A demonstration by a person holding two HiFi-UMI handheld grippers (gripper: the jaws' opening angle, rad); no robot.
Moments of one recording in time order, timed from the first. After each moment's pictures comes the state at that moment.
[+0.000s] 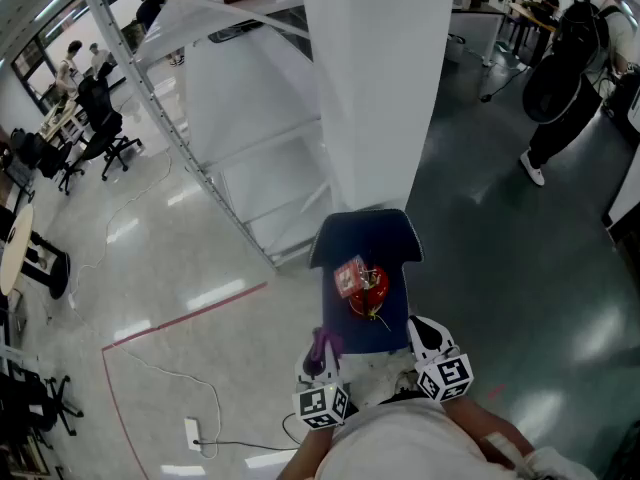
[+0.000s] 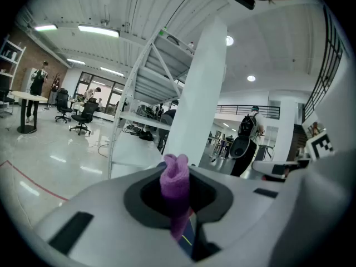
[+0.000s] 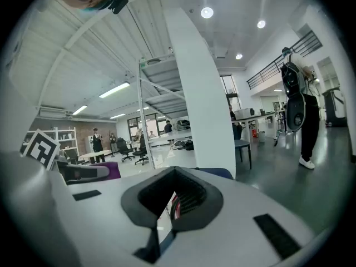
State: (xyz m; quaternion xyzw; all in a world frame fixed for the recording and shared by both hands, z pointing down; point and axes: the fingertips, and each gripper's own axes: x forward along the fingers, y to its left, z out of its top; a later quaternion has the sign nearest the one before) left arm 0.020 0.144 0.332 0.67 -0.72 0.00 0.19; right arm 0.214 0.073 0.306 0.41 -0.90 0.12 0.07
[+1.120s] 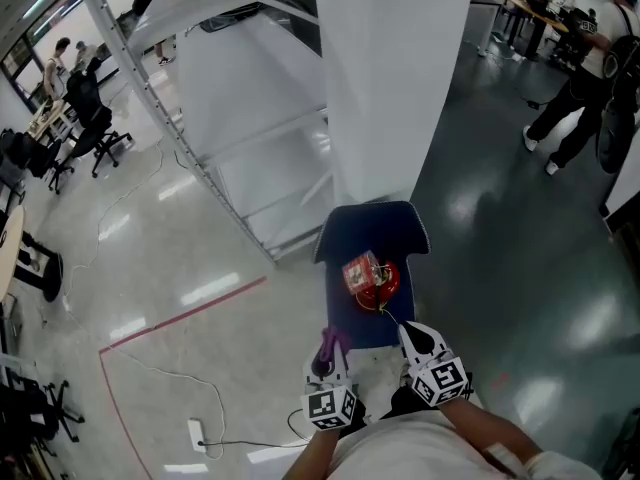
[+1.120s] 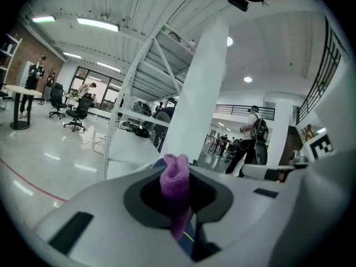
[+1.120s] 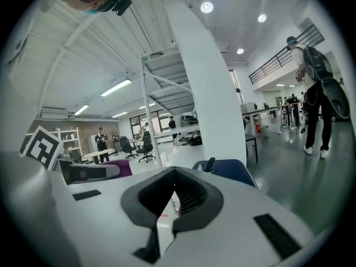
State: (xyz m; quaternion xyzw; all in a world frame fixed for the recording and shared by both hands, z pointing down) left arm 0.002 0.143 0.361 0.69 -0.70 0.00 0.20; right arm 0.158 0.090 0.343 0.40 -0.90 0.14 0.08
